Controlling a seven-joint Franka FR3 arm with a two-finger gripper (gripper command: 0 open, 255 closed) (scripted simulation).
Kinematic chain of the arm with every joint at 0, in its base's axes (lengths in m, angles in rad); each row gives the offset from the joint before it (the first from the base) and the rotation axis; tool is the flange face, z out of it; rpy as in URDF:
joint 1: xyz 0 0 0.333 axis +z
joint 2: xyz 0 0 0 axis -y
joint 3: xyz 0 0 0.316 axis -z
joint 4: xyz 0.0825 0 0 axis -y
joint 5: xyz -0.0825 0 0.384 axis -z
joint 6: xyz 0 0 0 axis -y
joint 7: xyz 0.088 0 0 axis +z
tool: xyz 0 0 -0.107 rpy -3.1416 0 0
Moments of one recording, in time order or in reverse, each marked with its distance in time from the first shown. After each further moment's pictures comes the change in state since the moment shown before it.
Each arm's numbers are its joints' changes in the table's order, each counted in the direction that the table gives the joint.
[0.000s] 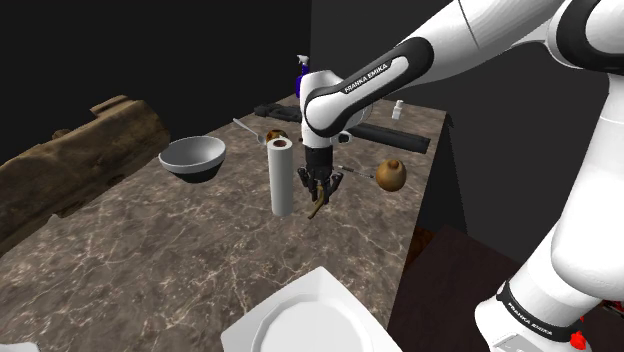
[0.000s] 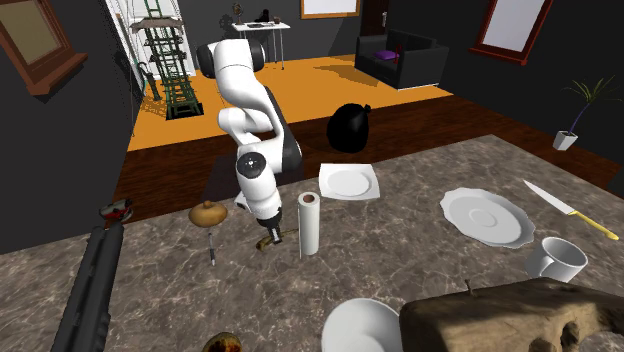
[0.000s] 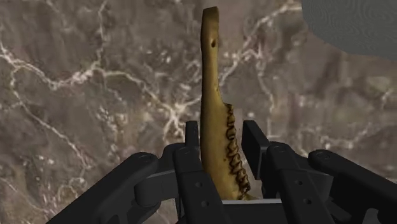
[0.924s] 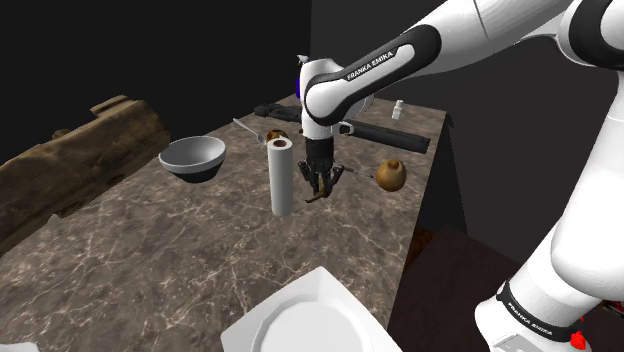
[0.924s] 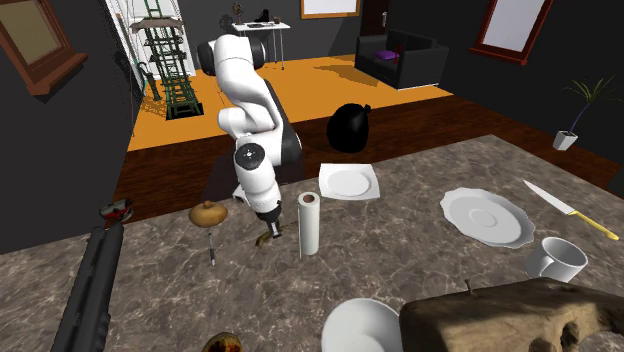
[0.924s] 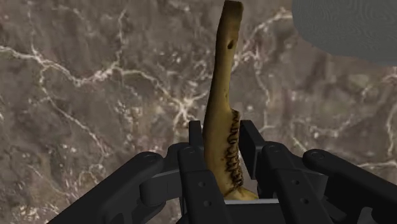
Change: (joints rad) arm -0.003 0.034 -0.002 0.025 -0.009 -0.065 0.001
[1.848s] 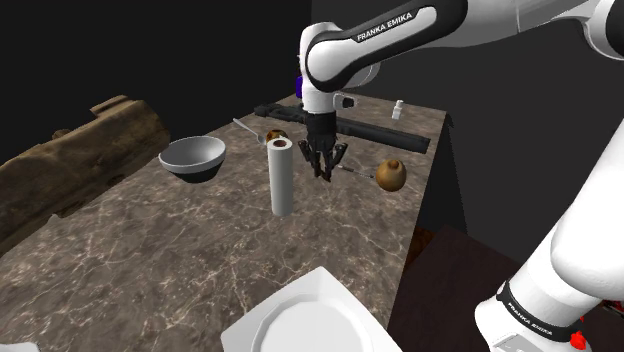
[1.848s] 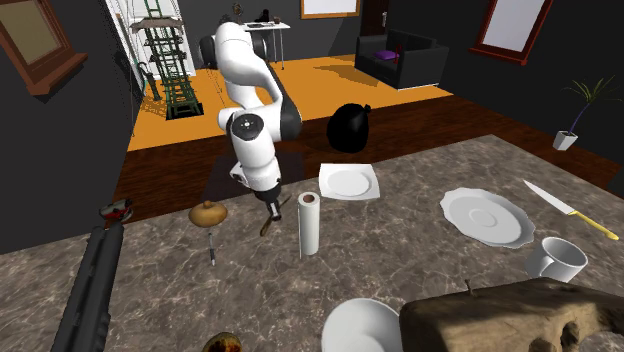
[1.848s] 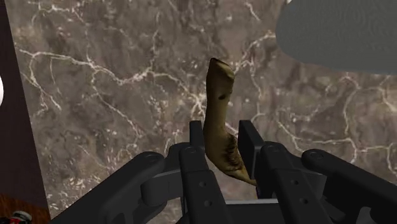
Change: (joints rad) arm -0.002 0.090 -0.007 0.075 -0.023 -0.160 -0.008
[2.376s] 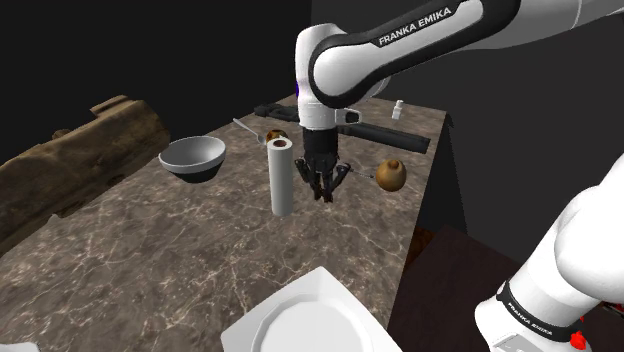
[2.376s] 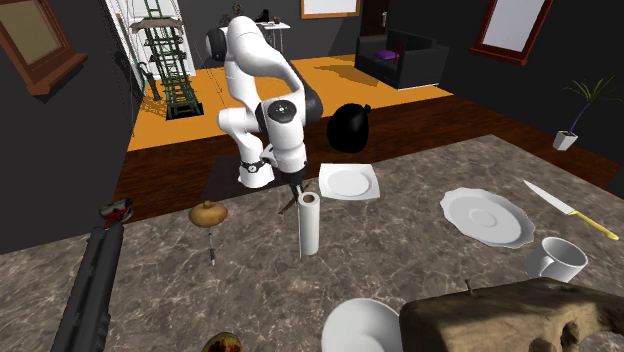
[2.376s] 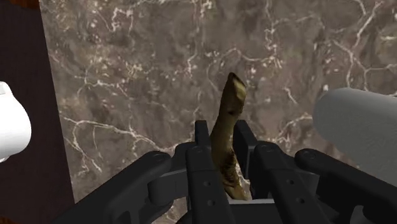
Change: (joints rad) arm 0.073 0.144 -0.074 -0.167 -0.077 0.046 -0.106
